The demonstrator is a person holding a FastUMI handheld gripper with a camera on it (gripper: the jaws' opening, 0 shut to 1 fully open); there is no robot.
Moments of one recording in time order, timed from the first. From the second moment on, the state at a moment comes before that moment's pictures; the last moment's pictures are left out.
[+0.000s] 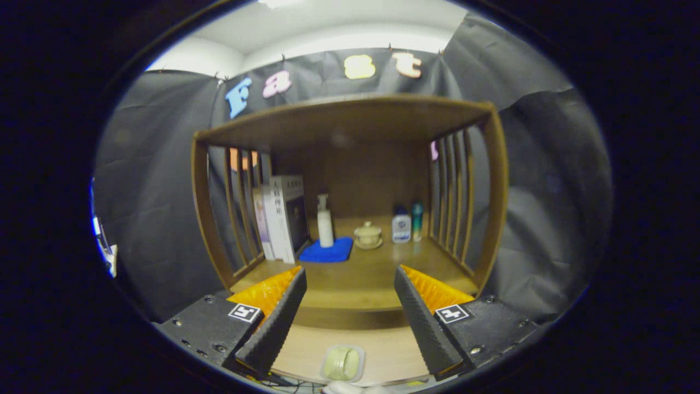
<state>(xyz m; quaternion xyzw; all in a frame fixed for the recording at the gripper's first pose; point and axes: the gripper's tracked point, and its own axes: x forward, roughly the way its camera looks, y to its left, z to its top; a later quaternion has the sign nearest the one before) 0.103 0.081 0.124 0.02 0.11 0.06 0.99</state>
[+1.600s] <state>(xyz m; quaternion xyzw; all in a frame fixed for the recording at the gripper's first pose) 0.106 0.071 -0.064 0.00 0.48 0.04 0.87</state>
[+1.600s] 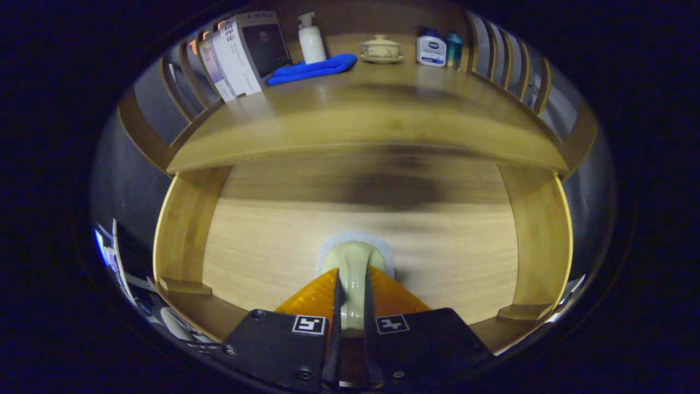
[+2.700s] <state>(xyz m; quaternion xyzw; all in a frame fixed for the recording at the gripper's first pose) 0.216 0.082 0.084 0.04 0.41 0.02 0.91</state>
